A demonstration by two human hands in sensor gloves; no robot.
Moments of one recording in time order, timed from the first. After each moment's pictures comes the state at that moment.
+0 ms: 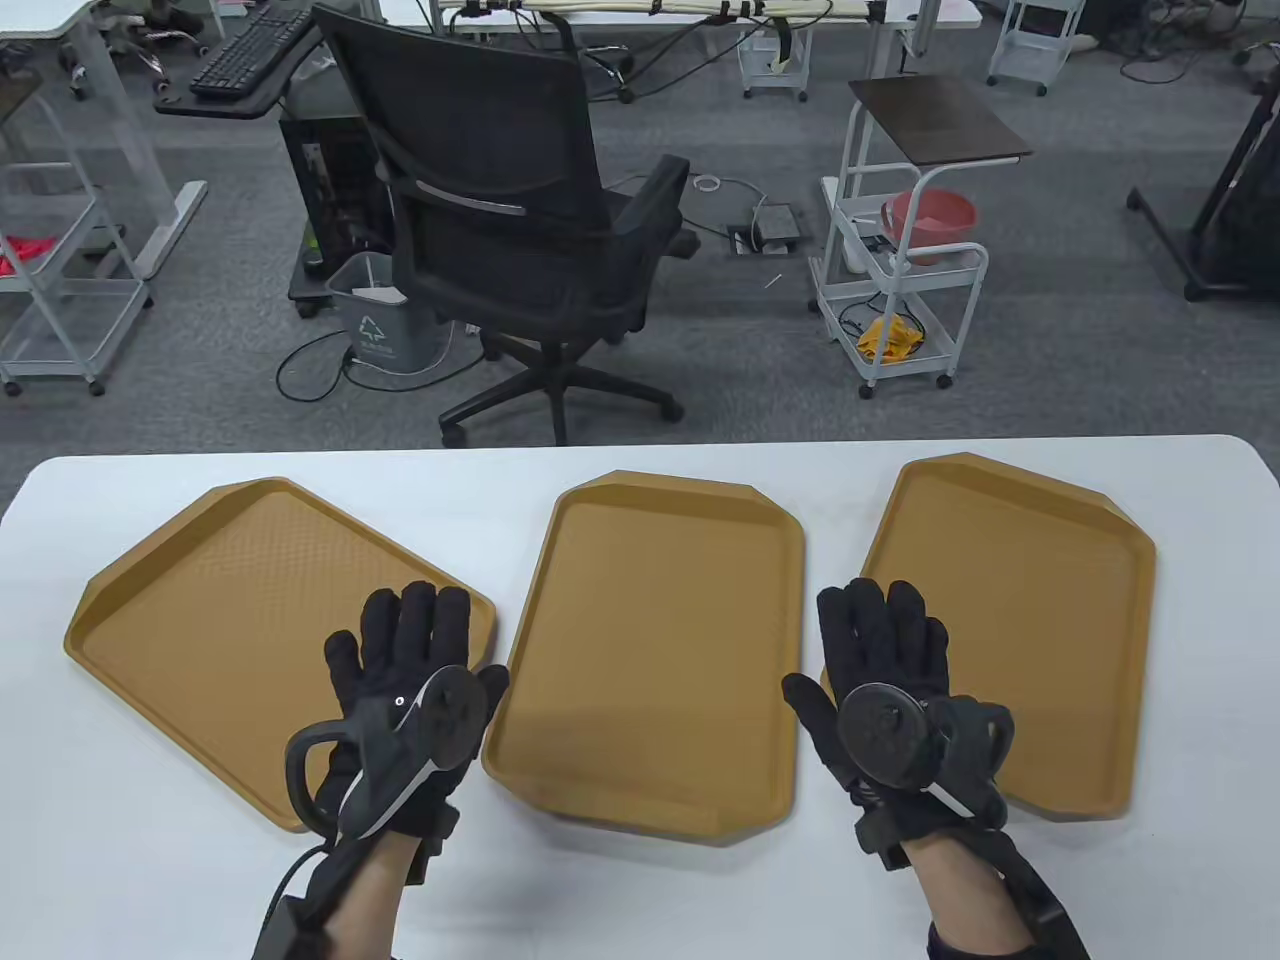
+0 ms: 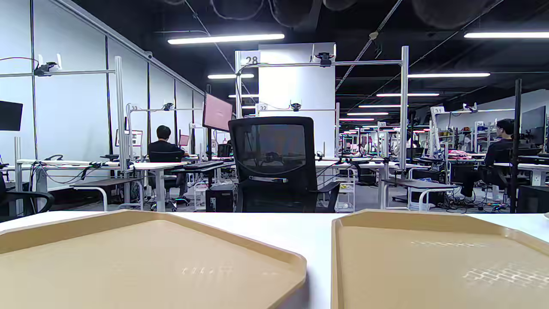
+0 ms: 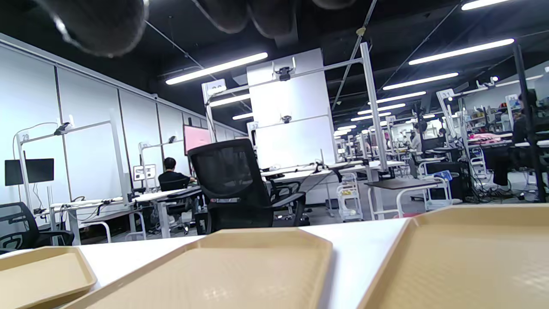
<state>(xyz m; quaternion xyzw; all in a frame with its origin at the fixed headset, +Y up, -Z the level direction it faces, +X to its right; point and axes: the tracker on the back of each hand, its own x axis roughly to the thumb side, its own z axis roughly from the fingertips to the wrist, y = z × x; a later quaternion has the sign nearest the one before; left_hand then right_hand) -0.207 -0.622 -0.321 0.11 0.05 0.00 0.99 0.166 -0.628 -0.328 0.10 -0.15 0.98 0.12</state>
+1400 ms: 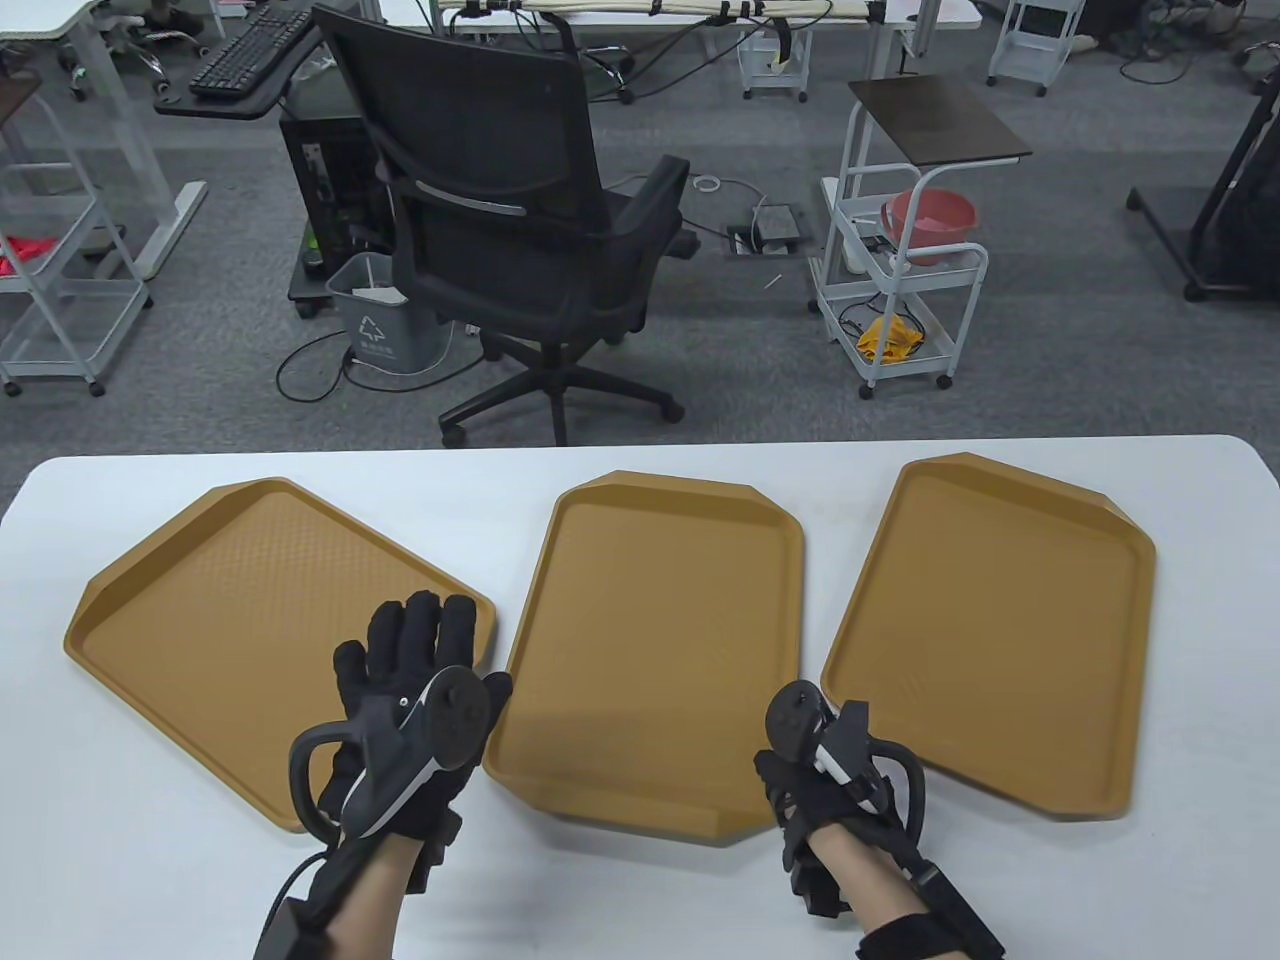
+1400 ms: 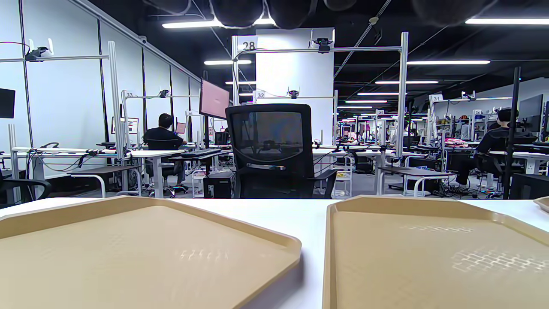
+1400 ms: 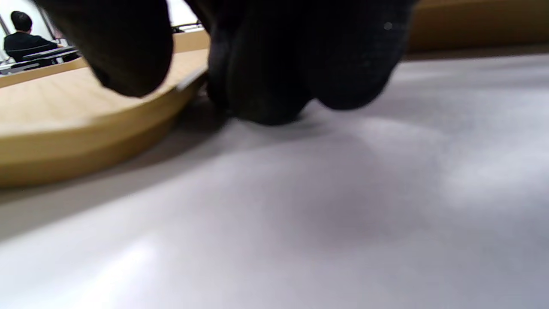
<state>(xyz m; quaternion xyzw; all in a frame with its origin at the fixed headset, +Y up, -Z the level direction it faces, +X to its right) -0.206 -0.628 -0.323 0.08 0.04 0.00 1.00 0.138 -0.770 -0.374 -0.09 0.10 0.99 0.09</state>
